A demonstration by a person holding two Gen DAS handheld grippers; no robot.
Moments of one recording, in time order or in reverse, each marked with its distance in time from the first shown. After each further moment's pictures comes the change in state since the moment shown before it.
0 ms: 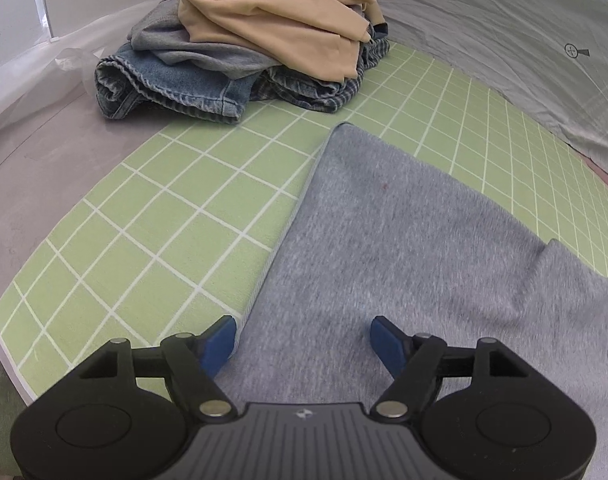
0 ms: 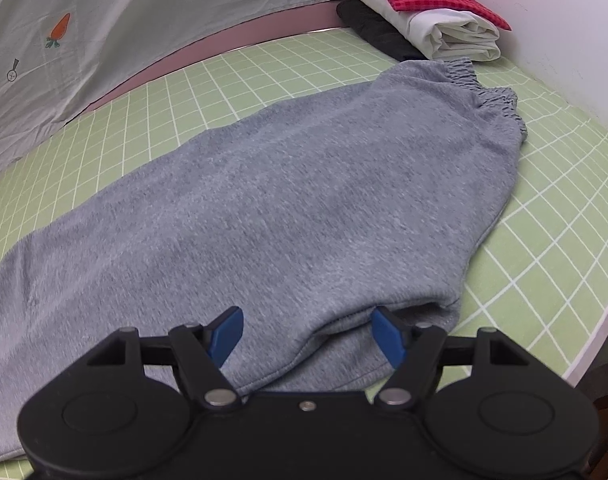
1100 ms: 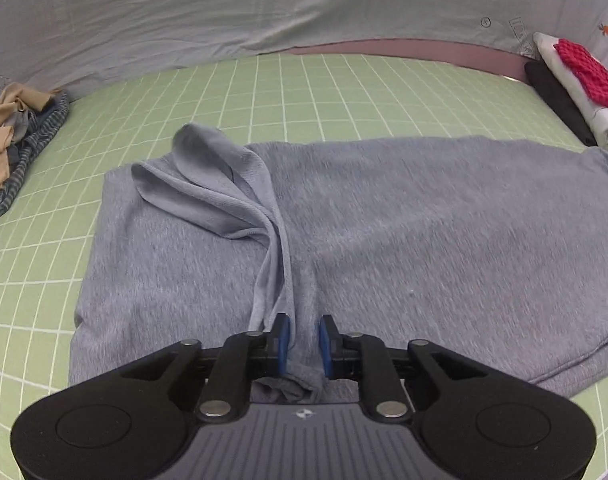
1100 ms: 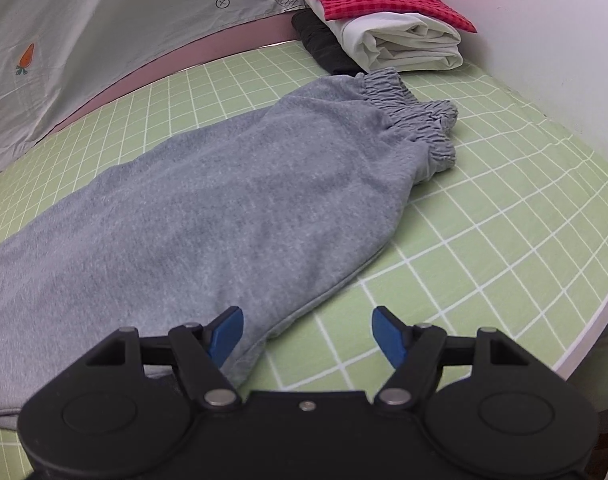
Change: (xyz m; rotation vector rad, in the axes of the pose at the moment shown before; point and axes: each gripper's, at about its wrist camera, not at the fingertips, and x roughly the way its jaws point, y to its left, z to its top) left arm -0.052 -0.285 -0.119 0.522 -0.063 -0.253; right arm 0.020 -0.146 0.042 -0.049 -0.021 0.037
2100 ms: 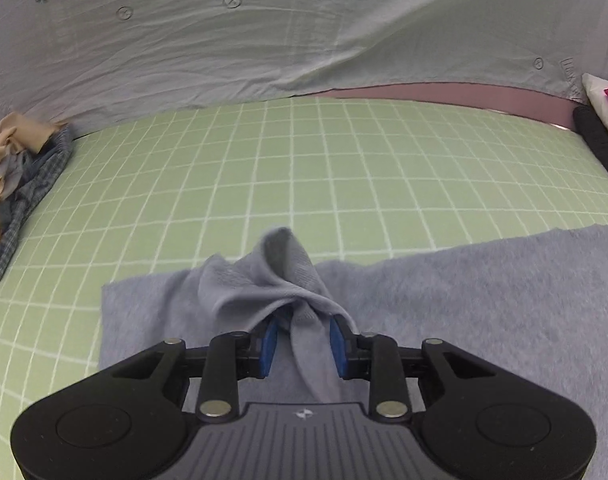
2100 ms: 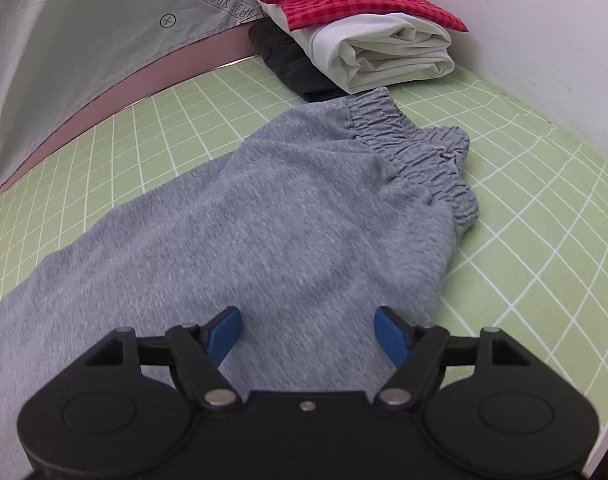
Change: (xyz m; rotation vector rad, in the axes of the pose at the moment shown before) left arm 0.069 0.012 0.093 0.028 -0.074 0.032; right arm 0.075 0.009 0.069 0.107 -0.013 -0.085
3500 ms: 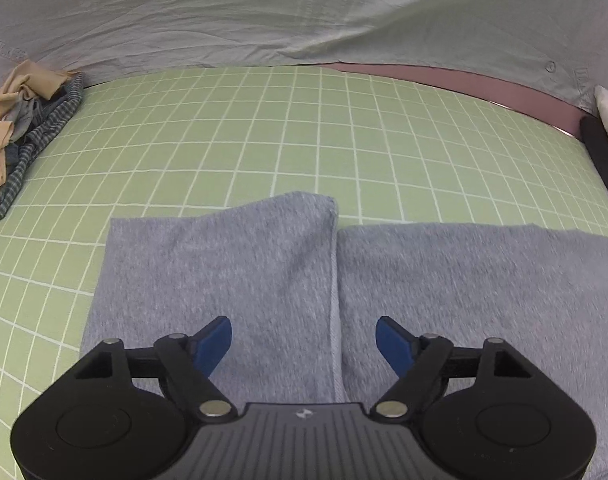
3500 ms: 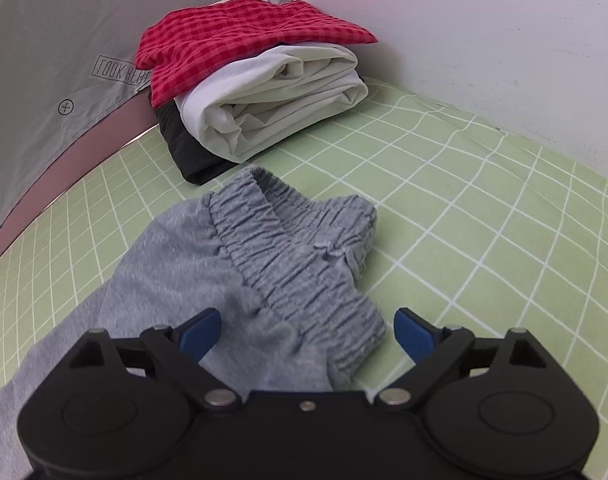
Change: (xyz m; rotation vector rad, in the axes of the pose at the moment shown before) left arm -0.028 0.003 -0.010 -0.131 0.123 0.038; right arm 0.041 -0.087 0.065 0.196 -0.081 -0.042
